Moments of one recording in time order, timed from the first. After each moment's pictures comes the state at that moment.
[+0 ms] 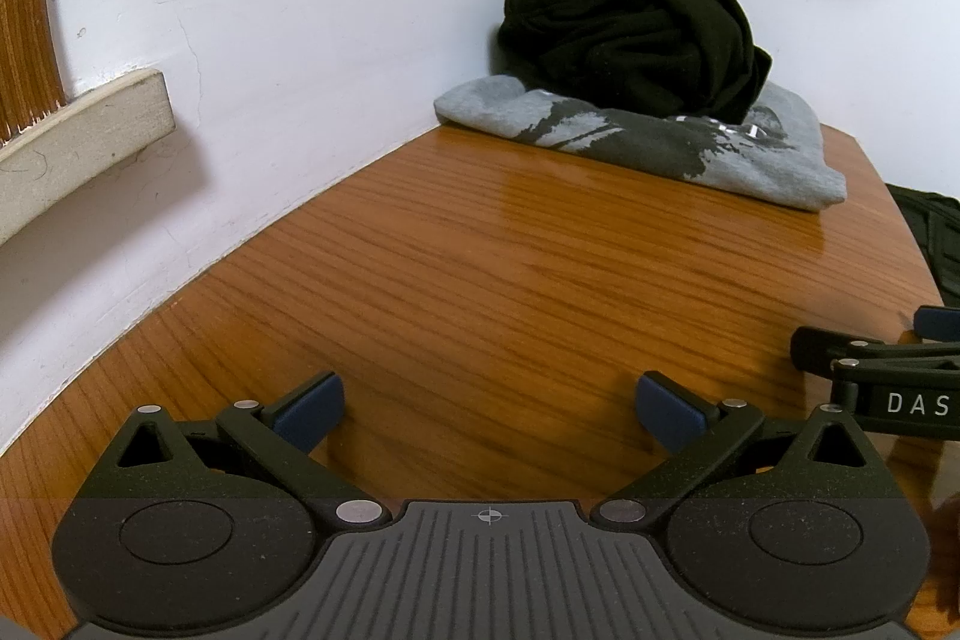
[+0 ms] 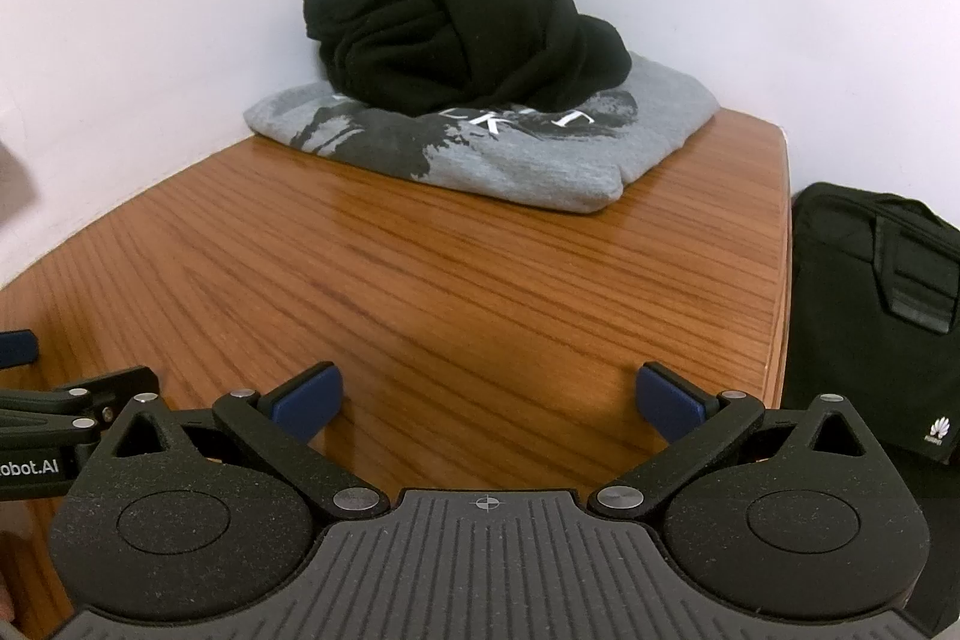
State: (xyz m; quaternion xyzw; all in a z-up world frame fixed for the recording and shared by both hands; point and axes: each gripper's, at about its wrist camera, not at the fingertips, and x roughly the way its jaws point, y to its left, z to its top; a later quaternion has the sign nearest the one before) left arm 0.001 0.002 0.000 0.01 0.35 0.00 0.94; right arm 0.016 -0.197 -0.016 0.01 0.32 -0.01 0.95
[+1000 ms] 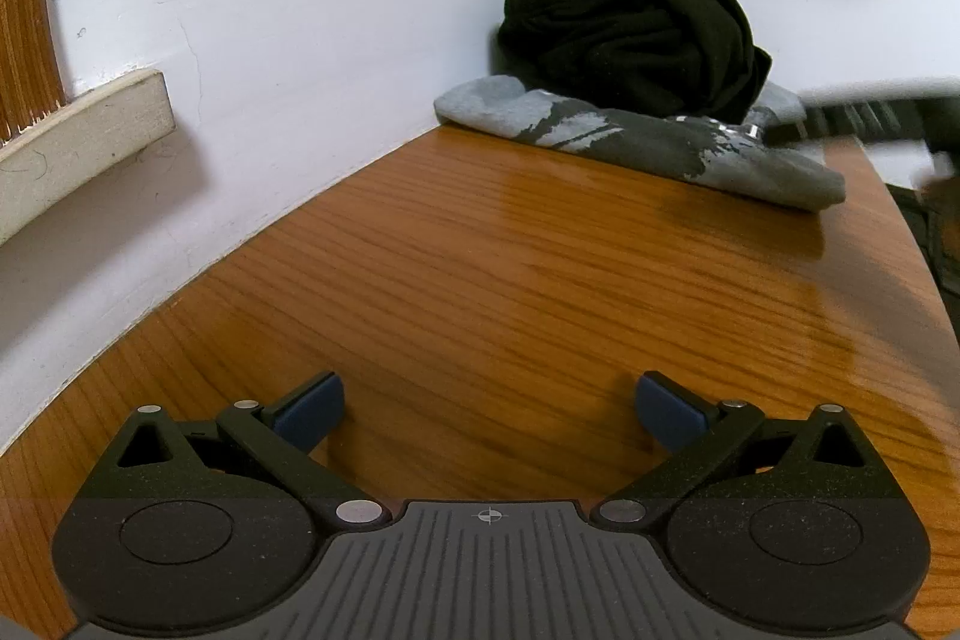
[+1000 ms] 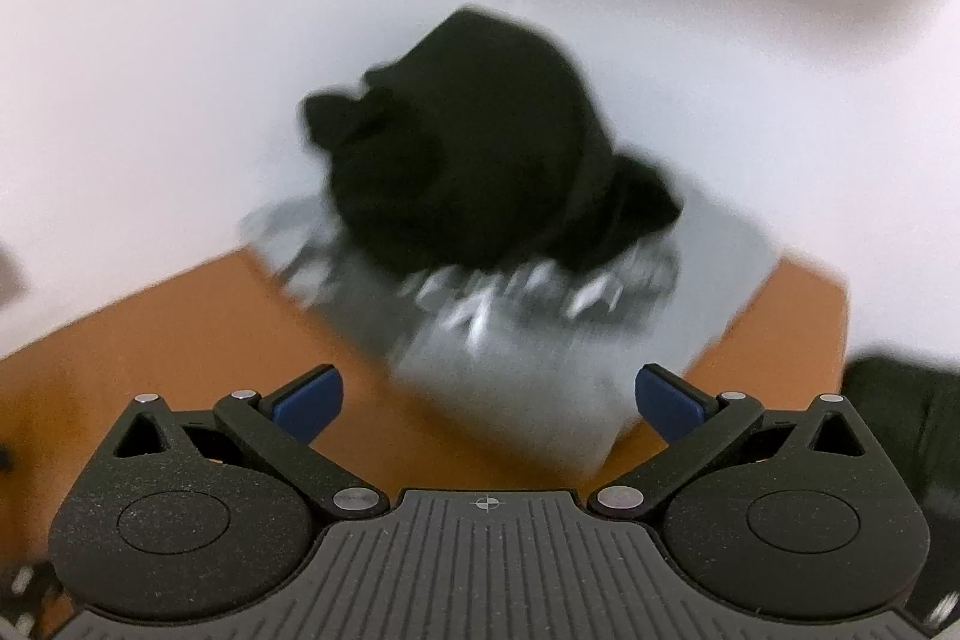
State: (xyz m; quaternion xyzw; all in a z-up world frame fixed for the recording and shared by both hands) left arm 0.000 0.001 0.002 0.01 0.35 0.00 0.94; right arm 0.125 -0.234 0.036 -0.03 0.27 0.06 0.96
